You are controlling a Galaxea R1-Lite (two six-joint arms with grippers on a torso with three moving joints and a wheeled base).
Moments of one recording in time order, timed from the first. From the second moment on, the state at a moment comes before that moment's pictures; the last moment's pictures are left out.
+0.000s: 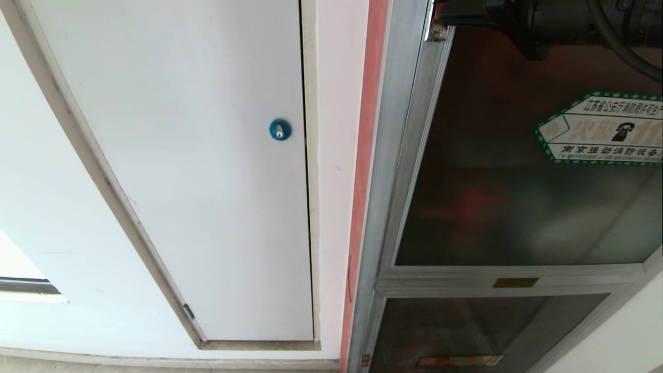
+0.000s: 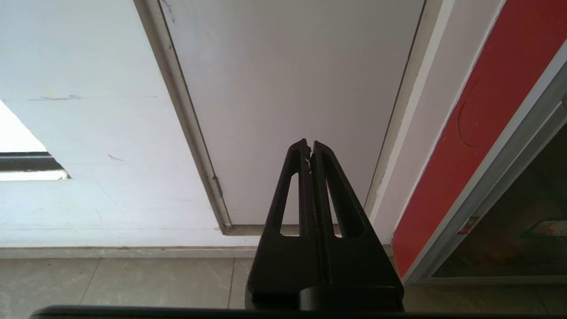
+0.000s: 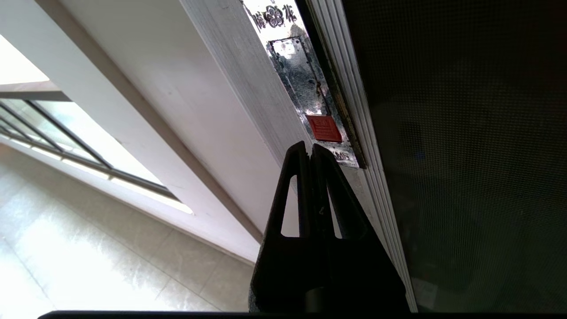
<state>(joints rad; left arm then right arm) 0.01 0.00 0.00 0.00 -0.03 0.01 0.56 1.62 -1.84 0.18 -0.02 0.35</state>
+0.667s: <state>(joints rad) 0.01 0.00 0.00 0.00 -0.03 0.01 0.55 1.65 -1.86 0.14 -0.02 0.35</state>
